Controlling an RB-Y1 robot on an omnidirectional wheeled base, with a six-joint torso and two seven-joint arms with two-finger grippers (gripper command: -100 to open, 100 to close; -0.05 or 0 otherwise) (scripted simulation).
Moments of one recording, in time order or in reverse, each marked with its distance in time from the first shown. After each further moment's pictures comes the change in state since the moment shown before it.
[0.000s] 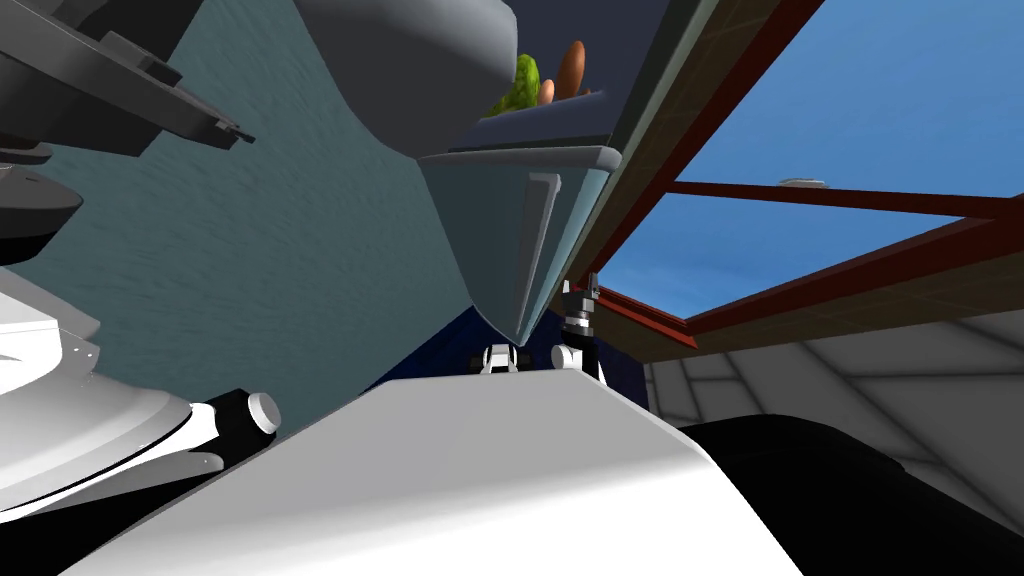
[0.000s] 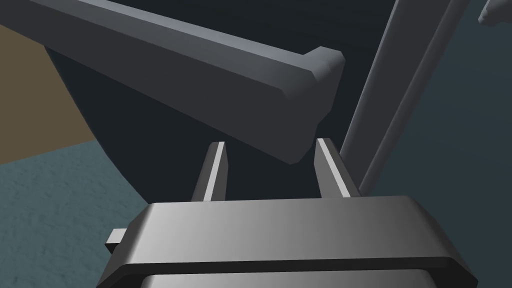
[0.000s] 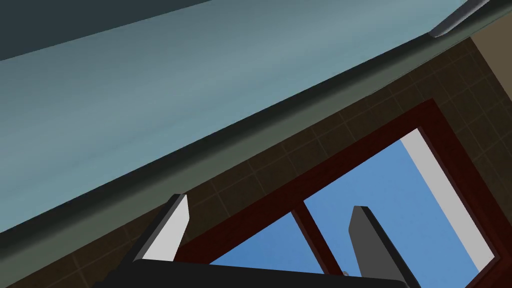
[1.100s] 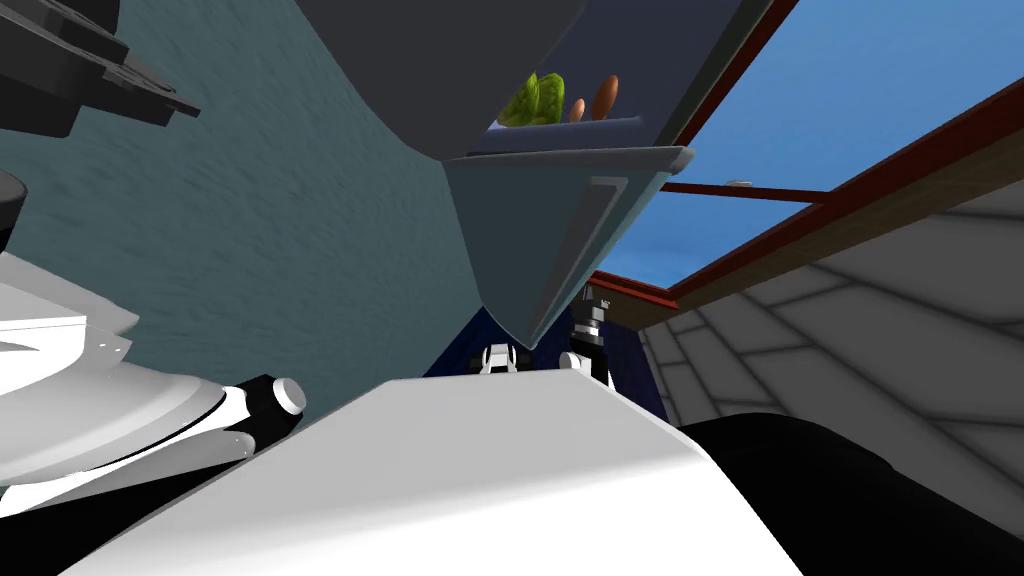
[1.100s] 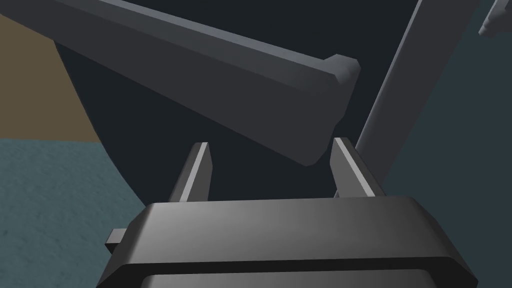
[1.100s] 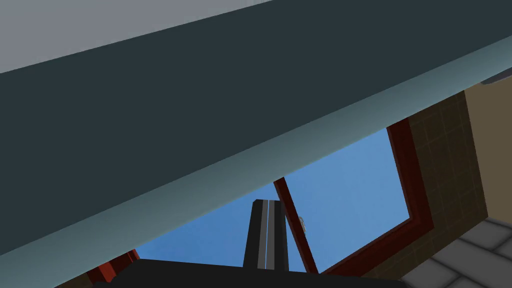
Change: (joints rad) left arm -0.078 -0.046 -0.006 -0.010 0.183 0.045 -0.044; right arm 0.072 0.010 -0.095 0.020 -0.022 -0.011 0.006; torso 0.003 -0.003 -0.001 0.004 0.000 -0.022
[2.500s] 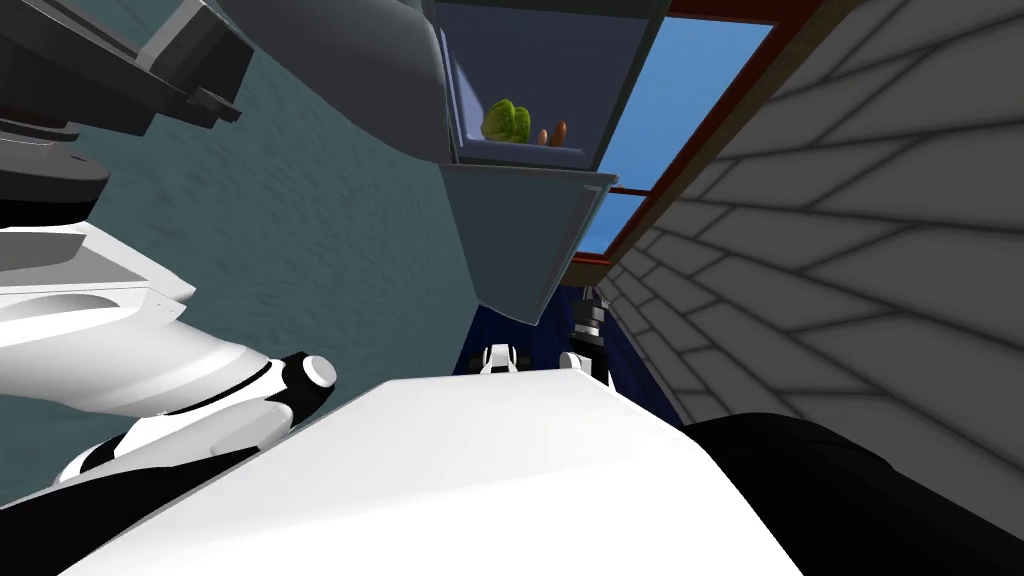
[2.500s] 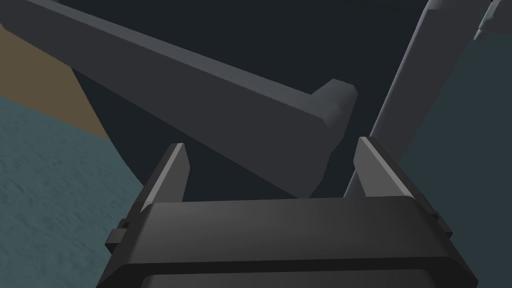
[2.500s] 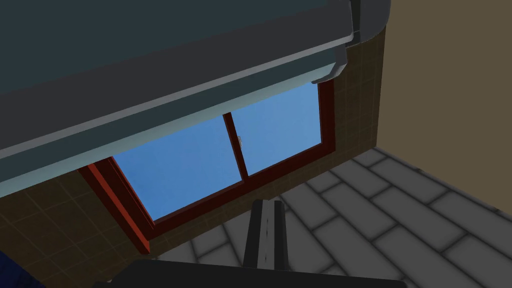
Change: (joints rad) left arm -0.146 -0.060 -0.012 0.300 0.105 0.219 -0.267; right arm 0.001 0.000 -0.001 0.000 0.000 0.000 0.000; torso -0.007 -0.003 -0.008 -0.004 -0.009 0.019
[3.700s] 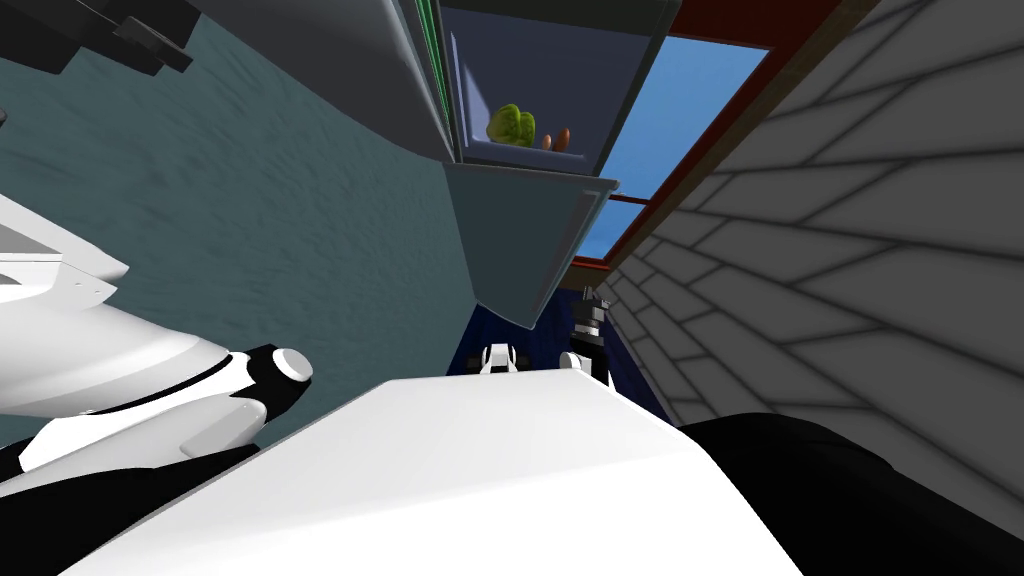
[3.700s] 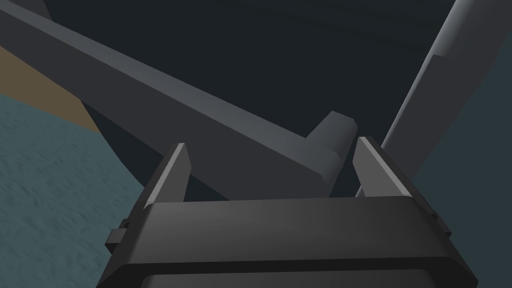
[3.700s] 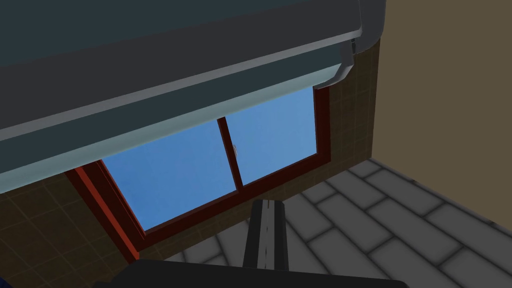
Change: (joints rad) left arm -0.057 0.123 -0.014 0.059 -0.007 -0.004 0.081; right arm 0.000 0.000 0.000 0.000 0.000 0.000 0.000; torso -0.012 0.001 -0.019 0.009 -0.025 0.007
